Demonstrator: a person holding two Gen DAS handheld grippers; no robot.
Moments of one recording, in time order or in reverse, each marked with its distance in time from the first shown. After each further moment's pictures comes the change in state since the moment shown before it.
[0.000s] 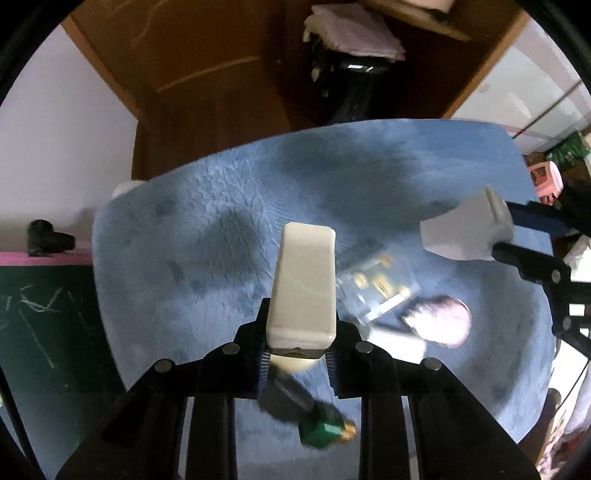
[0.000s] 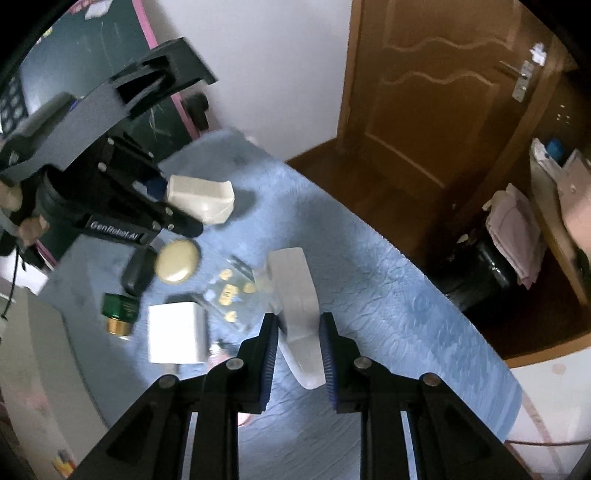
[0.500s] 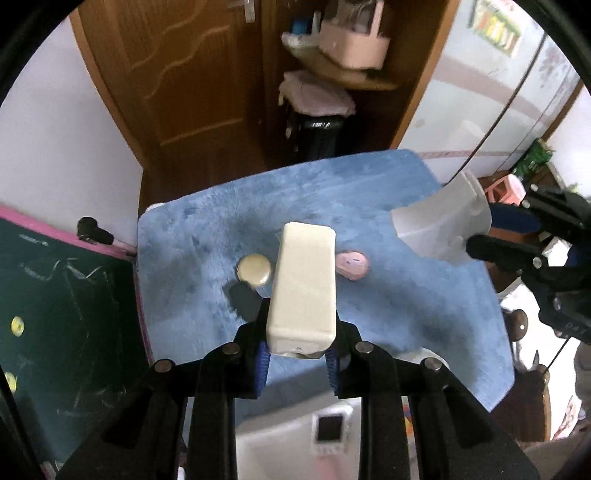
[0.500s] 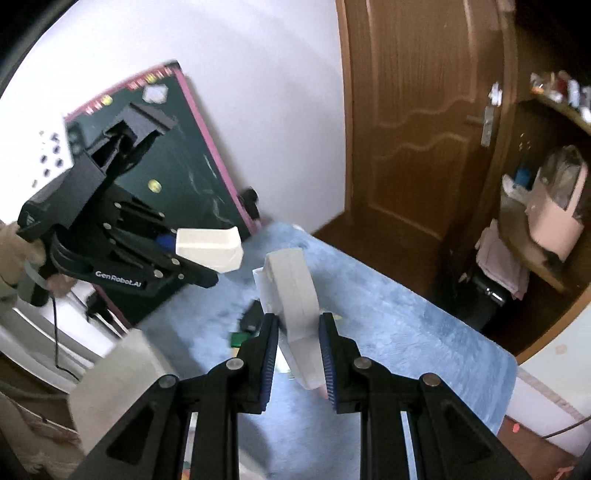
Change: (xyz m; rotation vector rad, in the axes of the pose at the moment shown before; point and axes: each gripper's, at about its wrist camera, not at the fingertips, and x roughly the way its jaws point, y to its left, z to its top) left arm -0.172 -0.084 -0.100 0.034 -0.245 -0.047; right arm -0.182 0.090 -0.046 0.088 -0.316 0.045
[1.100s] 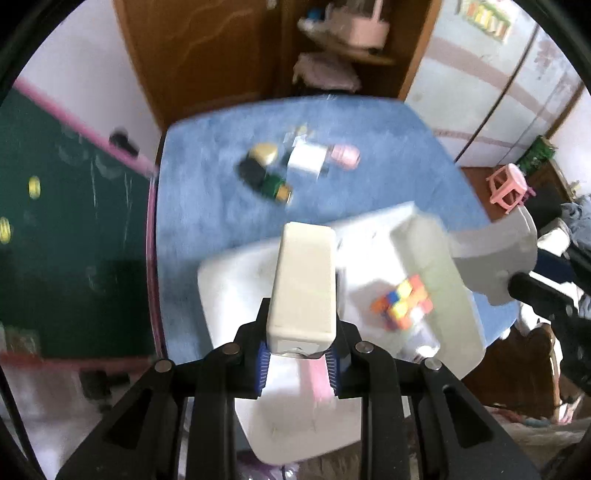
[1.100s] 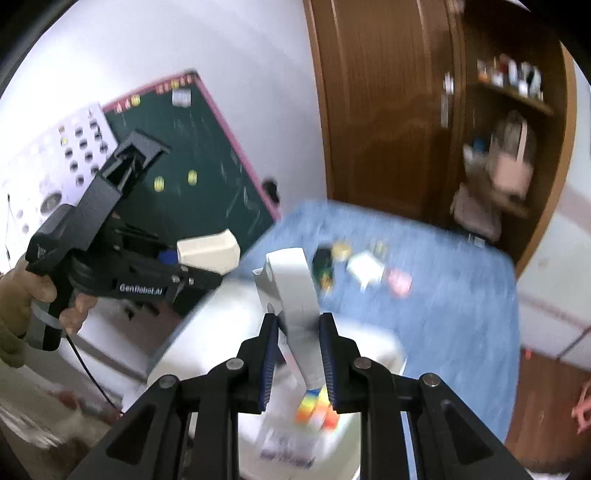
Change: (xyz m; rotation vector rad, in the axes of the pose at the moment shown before) left arm -0.027 -0.014 -0.183 -0.086 0.051 0.019; right arm -0.085 0.187 -0.118 0.178 0.009 -0.121
